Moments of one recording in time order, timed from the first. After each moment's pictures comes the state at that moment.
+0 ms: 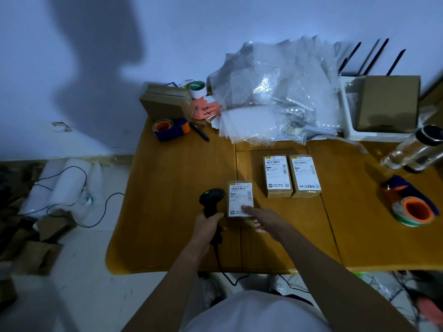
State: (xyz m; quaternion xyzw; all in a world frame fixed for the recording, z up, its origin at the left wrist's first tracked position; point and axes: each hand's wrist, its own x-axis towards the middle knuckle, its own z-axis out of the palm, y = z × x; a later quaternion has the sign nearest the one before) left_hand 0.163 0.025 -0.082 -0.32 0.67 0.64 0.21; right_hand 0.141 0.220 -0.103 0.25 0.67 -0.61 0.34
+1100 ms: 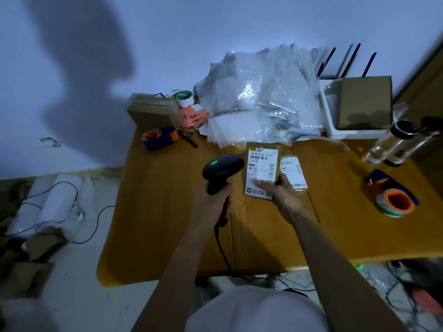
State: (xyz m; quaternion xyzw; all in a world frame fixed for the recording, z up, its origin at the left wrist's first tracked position) left_hand 0.157 0.068 0.039 -0.12 0.70 0.69 0.14; right_hand 0.124 0.271 -0.040 0.20 0.59 -0.78 0.11
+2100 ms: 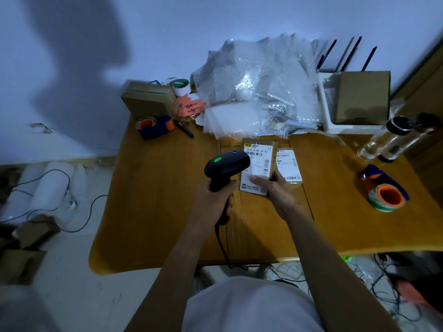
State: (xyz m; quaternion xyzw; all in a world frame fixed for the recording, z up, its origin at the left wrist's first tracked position) left_hand 0.172 0.078 0.036 -0.09 0.69 0.70 0.16; right_hand 0.133 0.270 -0.046 0.19 0.61 -0.76 0.11
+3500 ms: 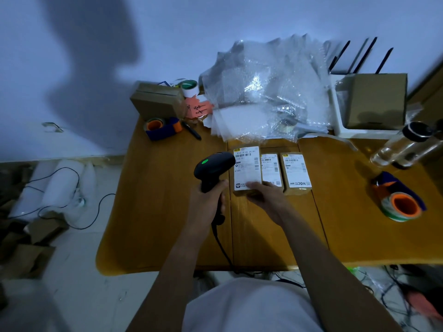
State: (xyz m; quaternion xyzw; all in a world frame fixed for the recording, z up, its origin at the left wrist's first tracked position) left_hand 0.157 0.061 0.029 -0.19 0.67 0.71 0.11; right_hand 0.119 0.247 -0.065 0.22 0.54 -0.79 0.19
